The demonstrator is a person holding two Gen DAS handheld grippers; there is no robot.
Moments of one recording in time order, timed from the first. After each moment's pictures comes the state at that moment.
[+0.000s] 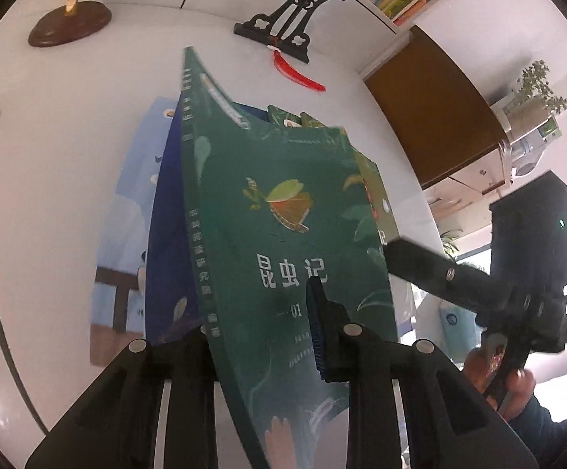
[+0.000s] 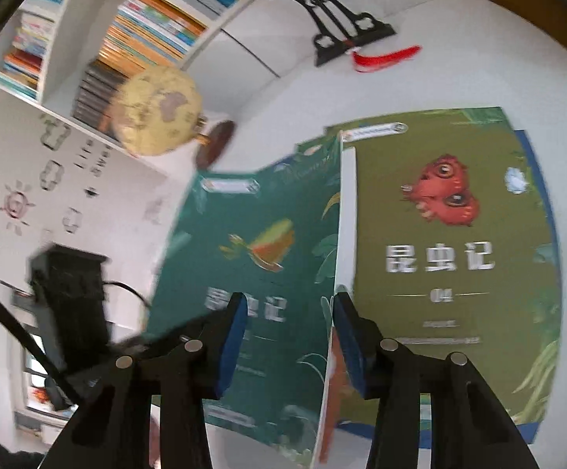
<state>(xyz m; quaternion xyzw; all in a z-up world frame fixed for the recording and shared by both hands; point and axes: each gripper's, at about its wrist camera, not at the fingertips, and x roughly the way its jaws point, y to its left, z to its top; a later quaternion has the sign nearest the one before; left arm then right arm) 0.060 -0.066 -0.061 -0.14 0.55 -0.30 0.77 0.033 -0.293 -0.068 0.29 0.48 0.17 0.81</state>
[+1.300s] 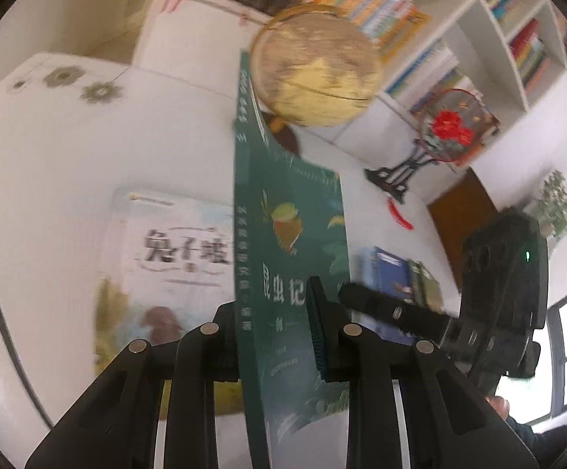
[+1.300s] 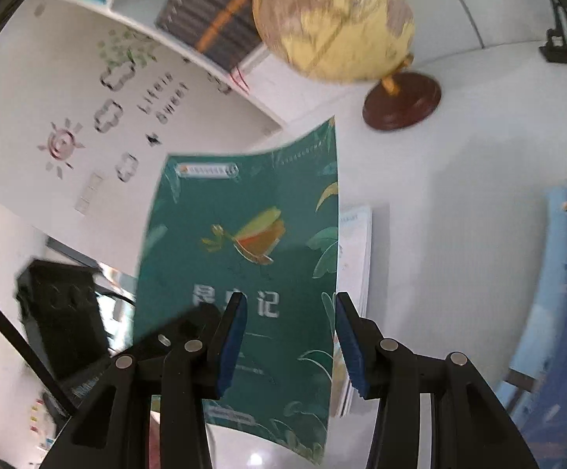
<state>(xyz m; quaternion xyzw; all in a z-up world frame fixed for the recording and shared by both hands) 0.102 0.214 -0.013 -0.22 0.45 -0.18 0.85 0.130 0.003 -0.048 0.23 0.49 0.29 0.79</state>
